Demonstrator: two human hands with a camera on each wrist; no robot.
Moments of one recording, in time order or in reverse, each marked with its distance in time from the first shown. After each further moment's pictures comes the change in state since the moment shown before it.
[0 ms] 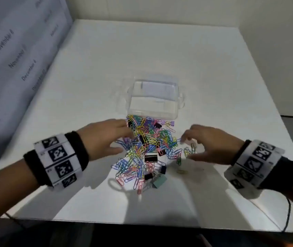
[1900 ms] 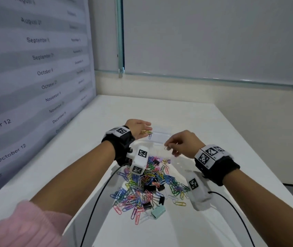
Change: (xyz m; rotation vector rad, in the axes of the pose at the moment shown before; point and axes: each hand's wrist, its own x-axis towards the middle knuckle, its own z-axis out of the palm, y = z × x) left_hand 0.096 0.020 -0.026 -1.373 0.635 -0.381; right_hand 0.051 -0.016 -0.022 0.435 0.510 0.095
